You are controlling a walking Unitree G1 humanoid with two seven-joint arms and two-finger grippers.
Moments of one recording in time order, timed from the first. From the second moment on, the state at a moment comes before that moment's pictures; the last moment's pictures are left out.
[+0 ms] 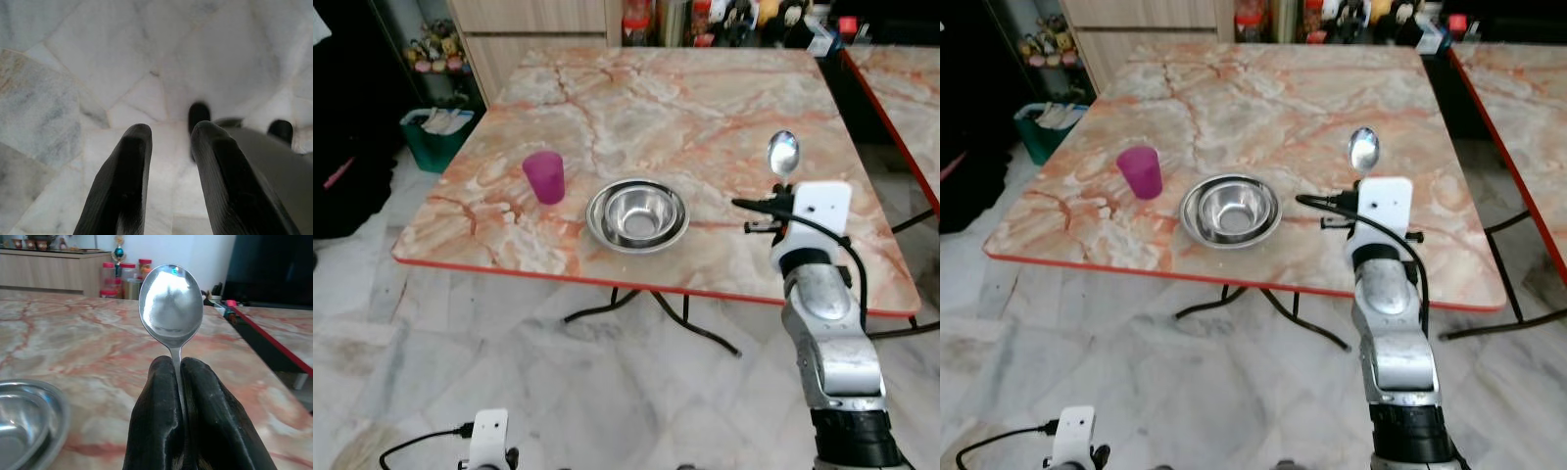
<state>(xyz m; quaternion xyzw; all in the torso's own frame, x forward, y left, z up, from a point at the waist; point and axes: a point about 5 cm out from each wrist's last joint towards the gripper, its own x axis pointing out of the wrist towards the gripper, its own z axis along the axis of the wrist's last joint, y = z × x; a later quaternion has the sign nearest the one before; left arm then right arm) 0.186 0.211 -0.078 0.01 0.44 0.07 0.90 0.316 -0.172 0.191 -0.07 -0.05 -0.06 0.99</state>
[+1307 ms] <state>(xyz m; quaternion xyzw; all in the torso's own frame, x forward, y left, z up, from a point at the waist) 0.177 0.200 -0.086 0.01 0.47 0.06 0.88 0.315 -0.163 0.149 -0.07 0.06 -0.03 1.00</state>
